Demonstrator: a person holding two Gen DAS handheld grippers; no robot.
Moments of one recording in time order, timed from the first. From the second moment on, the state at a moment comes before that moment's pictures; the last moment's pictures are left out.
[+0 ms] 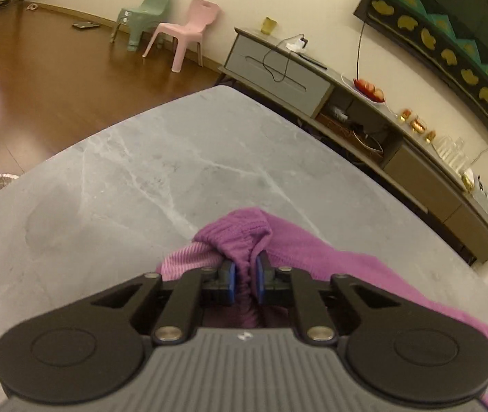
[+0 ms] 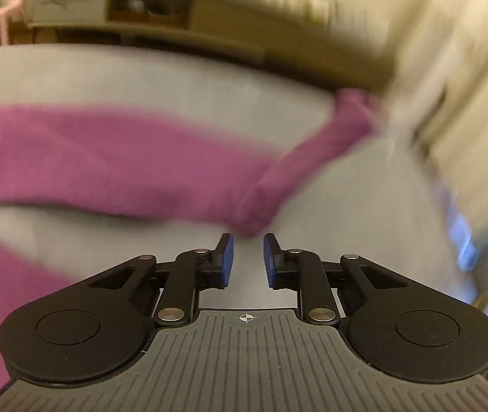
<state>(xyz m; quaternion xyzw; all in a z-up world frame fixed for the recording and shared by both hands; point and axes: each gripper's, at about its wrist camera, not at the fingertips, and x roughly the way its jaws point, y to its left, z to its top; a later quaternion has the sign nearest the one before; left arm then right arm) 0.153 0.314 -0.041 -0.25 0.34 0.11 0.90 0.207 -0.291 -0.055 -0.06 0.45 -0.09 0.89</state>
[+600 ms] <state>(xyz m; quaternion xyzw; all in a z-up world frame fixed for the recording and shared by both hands) 0.108 0.246 0.007 -0.06 0.15 -0.10 0.98 0.273 0.021 0.007 -0.02 0.36 0.26 0.90</state>
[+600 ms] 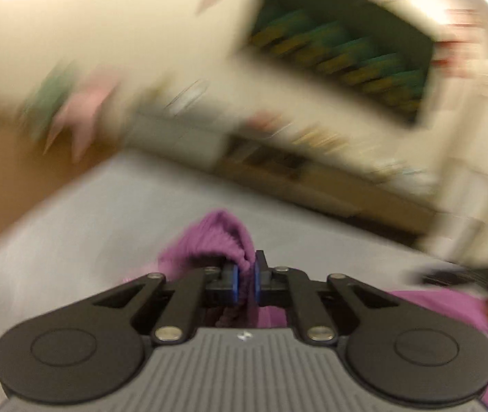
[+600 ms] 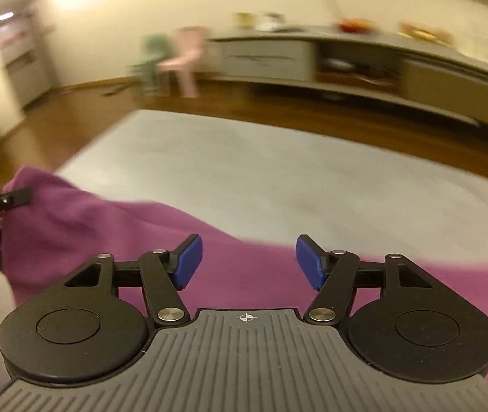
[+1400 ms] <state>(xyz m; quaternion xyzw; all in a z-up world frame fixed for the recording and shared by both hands) 0.043 0.147 -0.090 0.27 0.21 -0.27 0.90 0.241 0.235 0.001 -0.22 0.45 0.44 0.75</state>
